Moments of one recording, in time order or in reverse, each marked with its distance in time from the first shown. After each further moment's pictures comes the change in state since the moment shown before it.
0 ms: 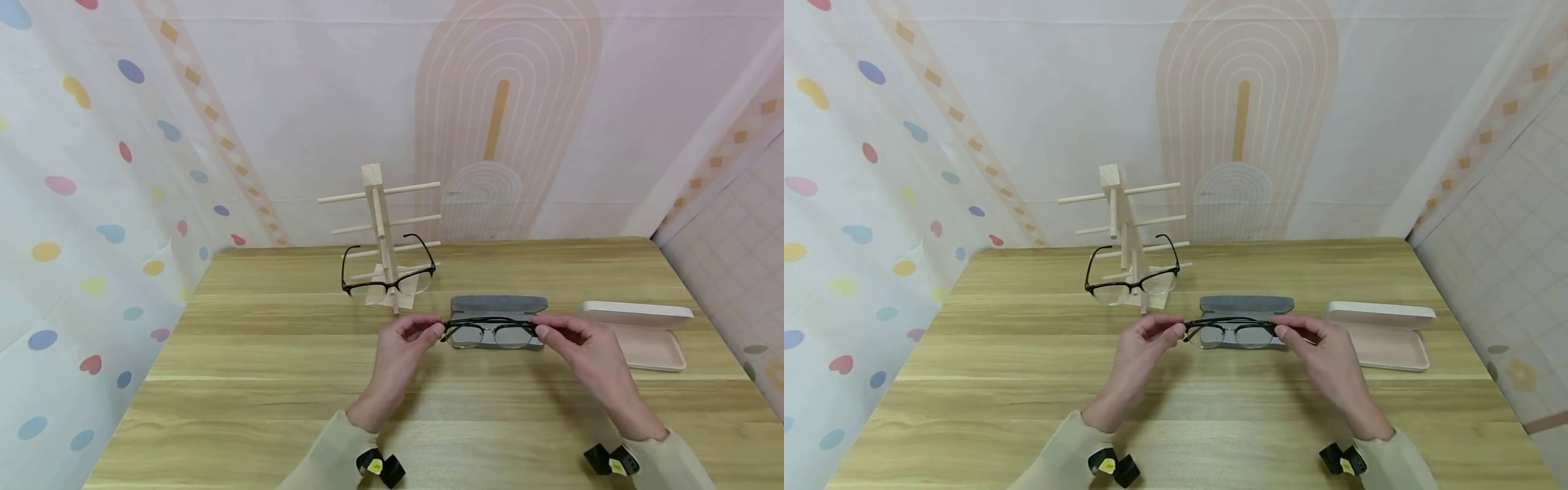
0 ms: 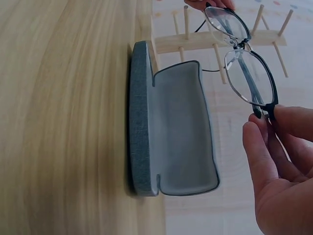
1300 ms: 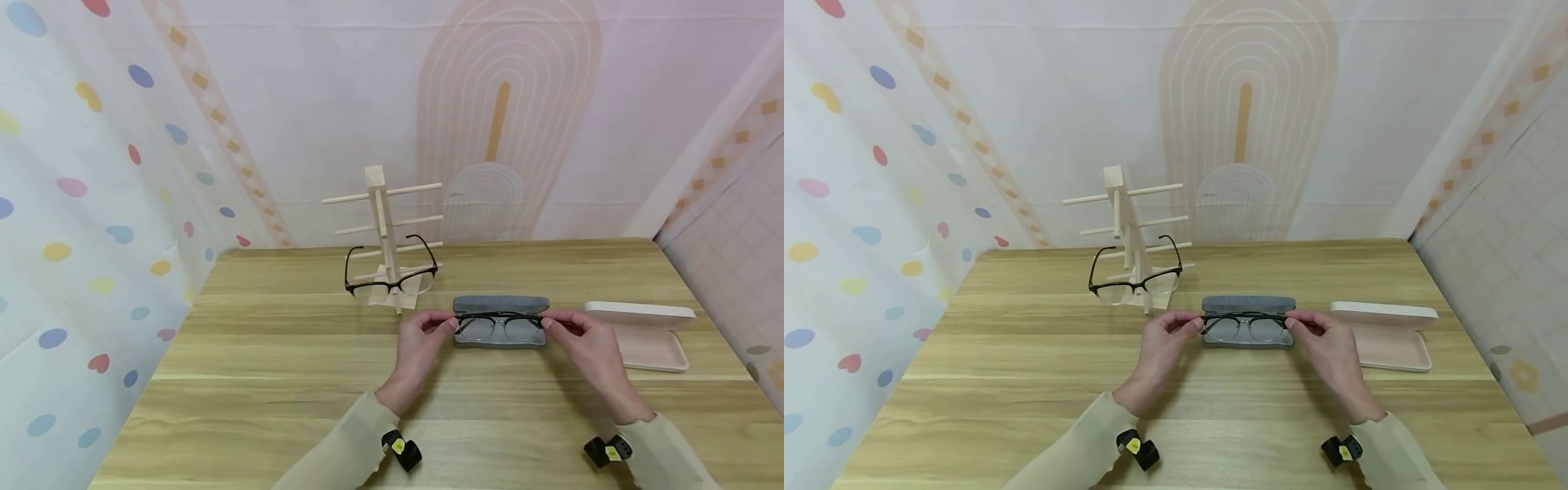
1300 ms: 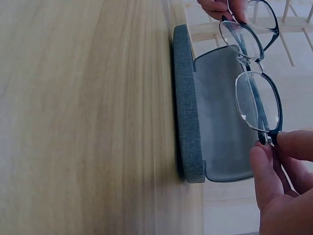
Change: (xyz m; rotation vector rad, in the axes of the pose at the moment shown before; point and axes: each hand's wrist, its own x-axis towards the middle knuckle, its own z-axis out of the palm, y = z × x) left_hand 0.022 -0.021 0.025 0.049 0.062 0.042; right_hand 0.017 0.026 0.004 0.009 0.060 0.098
